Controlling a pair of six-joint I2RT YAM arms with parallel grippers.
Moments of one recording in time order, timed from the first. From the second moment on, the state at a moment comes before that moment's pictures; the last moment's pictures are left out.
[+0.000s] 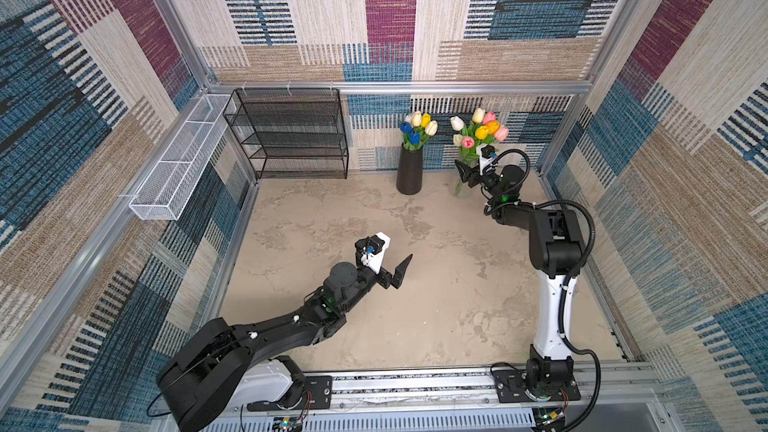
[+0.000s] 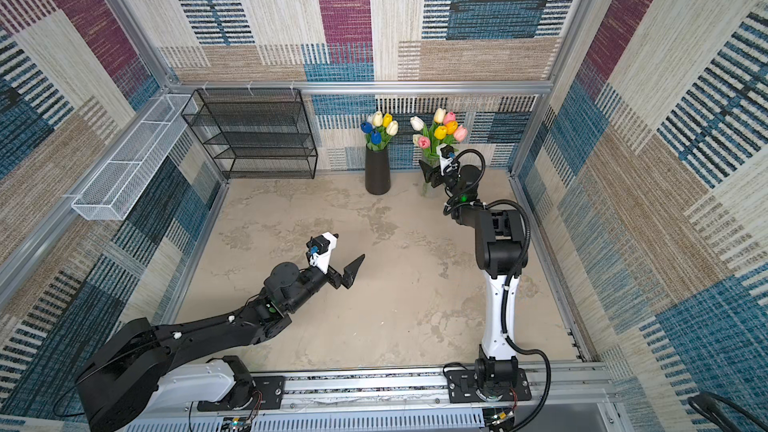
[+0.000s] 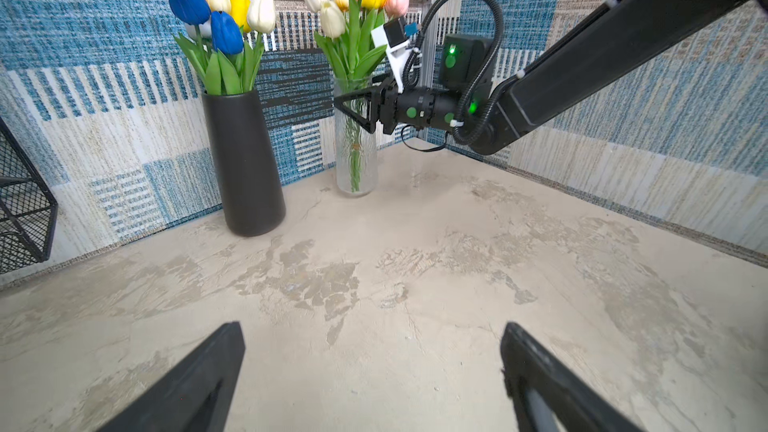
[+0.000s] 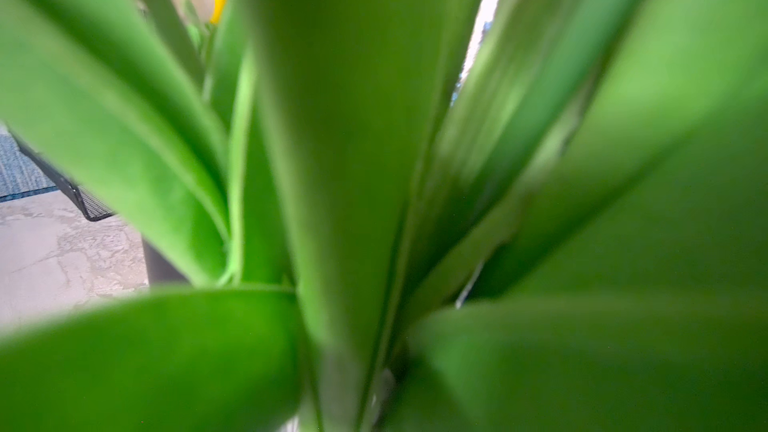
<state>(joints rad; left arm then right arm) -0.78 1.23 0.42 0.79 -0.07 0.00 0.01 2.30 1.54 0.89 -0.53 -0.05</state>
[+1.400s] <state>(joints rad) -0.67 0.98 0.40 0.63 -0.15 0.04 -0.02 2.18 1.21 1.14 -0.51 0.03</state>
